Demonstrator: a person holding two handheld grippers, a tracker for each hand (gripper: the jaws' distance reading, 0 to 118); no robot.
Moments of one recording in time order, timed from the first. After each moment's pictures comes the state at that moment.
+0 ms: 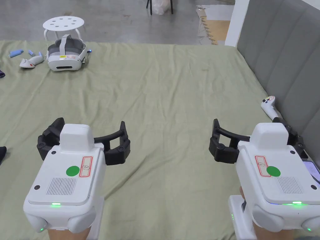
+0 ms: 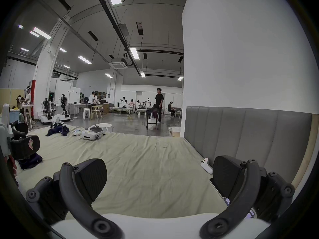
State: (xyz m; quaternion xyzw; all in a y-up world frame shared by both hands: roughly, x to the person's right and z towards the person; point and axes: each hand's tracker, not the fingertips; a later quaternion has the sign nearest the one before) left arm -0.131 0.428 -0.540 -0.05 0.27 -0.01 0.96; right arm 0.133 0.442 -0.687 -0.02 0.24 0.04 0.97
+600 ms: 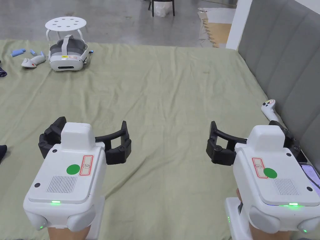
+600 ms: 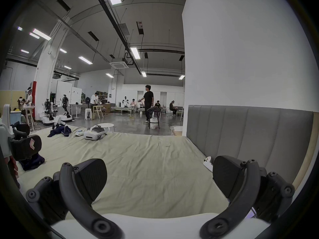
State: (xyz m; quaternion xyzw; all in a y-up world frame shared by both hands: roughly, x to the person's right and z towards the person) left arm -0.132 0.431 -0.539 -0.04 0.26 0.00 0.96; right arm 0.129 0.442 -0.687 -0.03 0.25 0.04 0.97
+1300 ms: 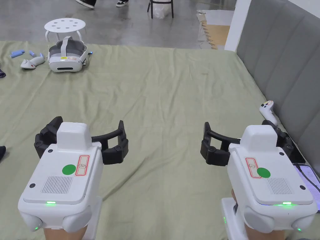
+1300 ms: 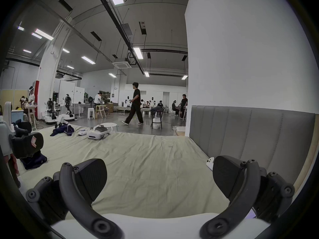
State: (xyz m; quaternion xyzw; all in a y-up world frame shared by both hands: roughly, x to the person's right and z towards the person) left arm -0.134 0.434 -0.535 -0.04 0.27 0.00 0.96; right arm 0.122 0.443 -0.682 -0.03 0.26 0.04 0.96
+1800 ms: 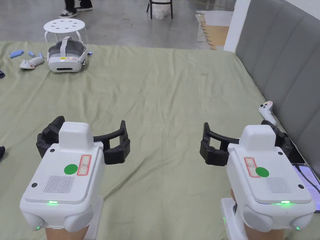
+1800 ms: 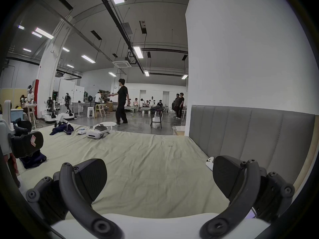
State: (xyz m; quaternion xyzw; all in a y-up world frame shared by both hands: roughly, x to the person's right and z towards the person) left arm -0.132 0.436 -0.537 -0.04 0.26 0.00 0.96; right arm 0.121 0.443 -0.682 -0.03 0.26 0.05 0.96
